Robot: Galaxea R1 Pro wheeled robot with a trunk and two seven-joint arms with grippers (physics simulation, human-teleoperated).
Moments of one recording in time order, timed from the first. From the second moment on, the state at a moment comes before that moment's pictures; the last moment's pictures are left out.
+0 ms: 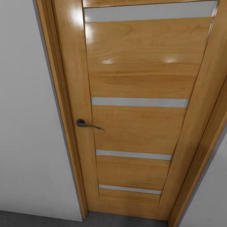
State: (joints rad) left arm 0.00 -0.01 -0.01 -0.08 0.25 -0.04 0.00; right arm 0.00 -0.01 0.01 -0.01 0.05 -0.10 0.00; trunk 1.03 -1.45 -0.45
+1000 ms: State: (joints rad) left arm 0.00 -0.02 -0.01 -0.08 0.25 -0.04 0.01; right arm 0.00 -0.01 0.01 -0.27 0.05 -0.07 0.01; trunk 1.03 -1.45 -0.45
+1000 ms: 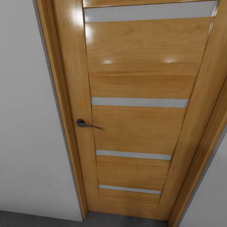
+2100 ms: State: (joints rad) left arm 0.00 -0.02 -0.01 -0.08 0.24 -0.04 0.01; right arm -0.08 0.01 0.03 -1.48 0.12 0.51 0.01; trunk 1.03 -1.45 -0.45
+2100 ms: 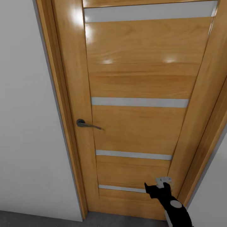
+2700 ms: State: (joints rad) left arm 0.00 -0.02 -0.02 -0.08 0.24 -0.04 0.01; right arm -0.50 0.17 0.28 -1.52 0.16 1.04 0.00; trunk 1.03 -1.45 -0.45
